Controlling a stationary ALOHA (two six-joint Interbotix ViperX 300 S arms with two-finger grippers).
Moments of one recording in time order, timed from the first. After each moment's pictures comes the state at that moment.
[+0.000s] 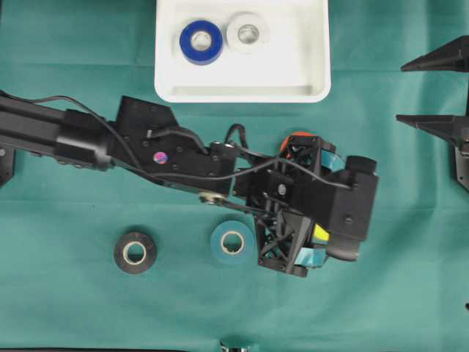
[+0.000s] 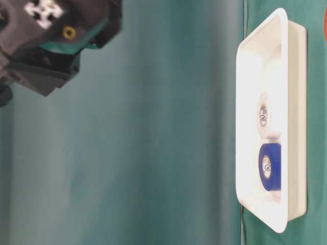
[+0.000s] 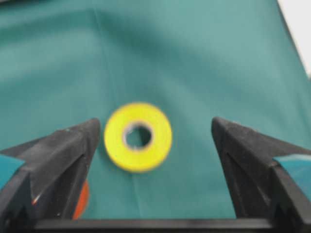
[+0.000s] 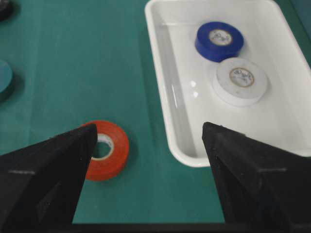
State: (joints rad) left arm -0.19 0.33 -0.26 -0.01 0.69 0.08; right arm -0.07 -1.06 1.09 -0.21 0.39 0.31
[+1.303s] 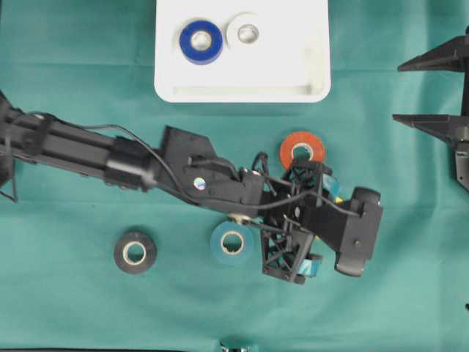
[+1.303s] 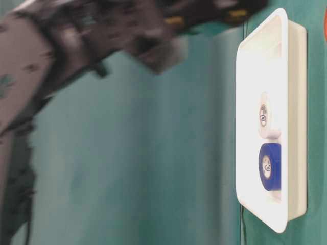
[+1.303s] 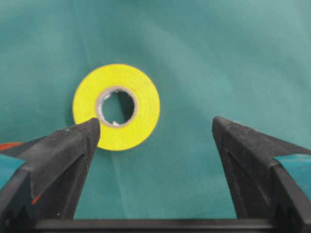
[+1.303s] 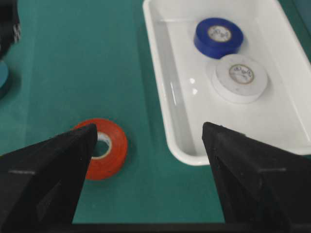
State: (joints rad) left arm -0.21 0.47 -0.26 -0.01 0.68 0.08; right arm -0.08 -1.04 1.10 -0.21 0.37 0.31
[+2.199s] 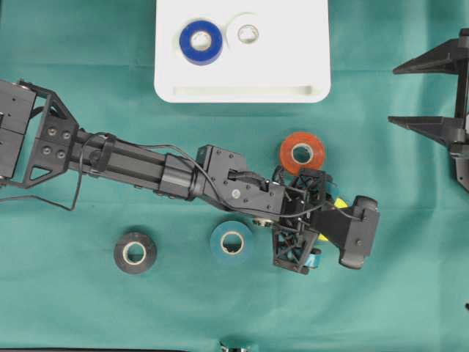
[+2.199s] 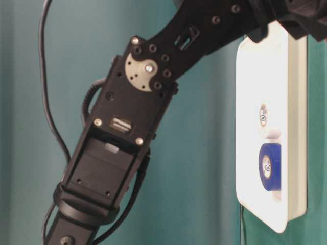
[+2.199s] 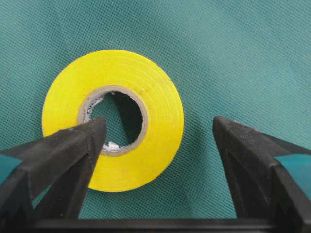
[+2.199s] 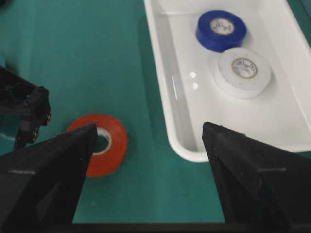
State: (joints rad) left arm -0.19 0.66 -0.31 0.00 0.59 0.11; right arm -0.09 -1.01 1.11 -0.21 0.35 0.31
